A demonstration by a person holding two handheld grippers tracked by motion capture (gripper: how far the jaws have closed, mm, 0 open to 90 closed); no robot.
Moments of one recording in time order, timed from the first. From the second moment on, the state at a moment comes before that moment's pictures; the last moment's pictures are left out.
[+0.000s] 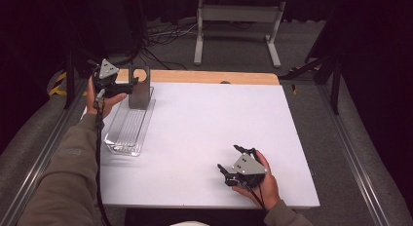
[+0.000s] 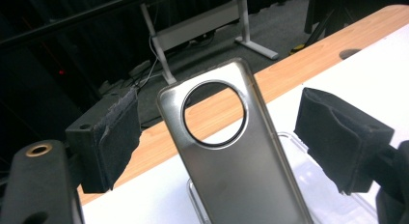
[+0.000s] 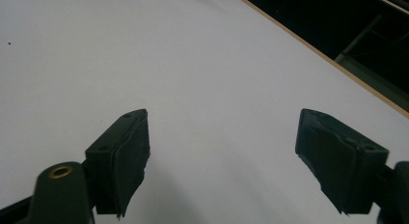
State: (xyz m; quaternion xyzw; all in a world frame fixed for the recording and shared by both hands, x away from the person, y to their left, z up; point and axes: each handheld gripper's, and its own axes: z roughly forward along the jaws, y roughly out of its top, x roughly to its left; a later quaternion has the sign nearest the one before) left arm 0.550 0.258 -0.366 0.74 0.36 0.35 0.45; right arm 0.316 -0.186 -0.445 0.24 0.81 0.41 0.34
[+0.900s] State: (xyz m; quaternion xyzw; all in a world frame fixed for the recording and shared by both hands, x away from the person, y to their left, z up) left arm 0.503 0.257 -0.373 0.73 0.33 0.33 0.49; right arm 0.318 -0.187 -0.442 0.24 0.81 0.42 0.33
